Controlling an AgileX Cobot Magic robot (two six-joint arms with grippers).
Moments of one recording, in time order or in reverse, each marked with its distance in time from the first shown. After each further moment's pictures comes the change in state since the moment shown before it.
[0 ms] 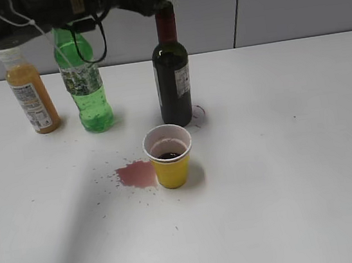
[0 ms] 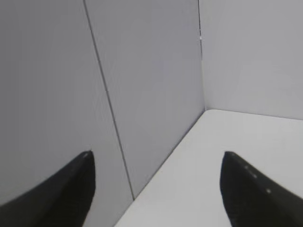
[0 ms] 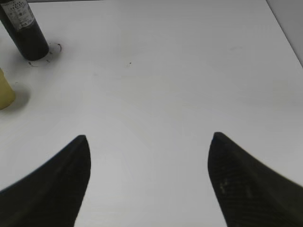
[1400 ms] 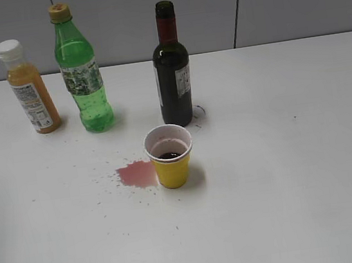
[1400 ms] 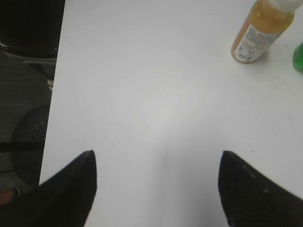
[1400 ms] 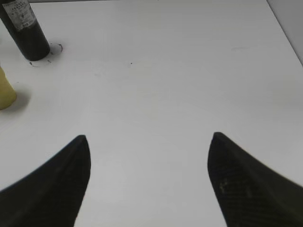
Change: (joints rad) left arm 0.531 -0.717 0.097 -0.979 1.863 0.790; right arm 0.000 0.000 0.000 0.000 0.000 0.000
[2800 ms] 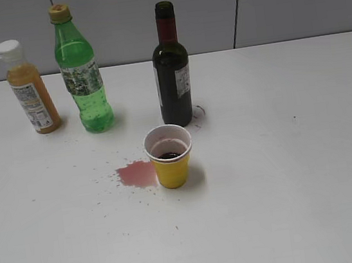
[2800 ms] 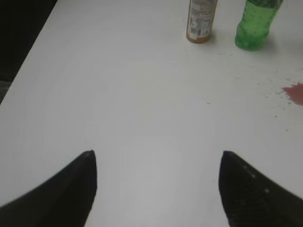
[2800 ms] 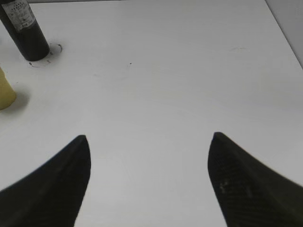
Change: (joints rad) left arm -0.002 -1.232 0.886 -0.122 -0.105 -0.015; right arm 0.000 0.000 0.000 0.000 0.000 0.000
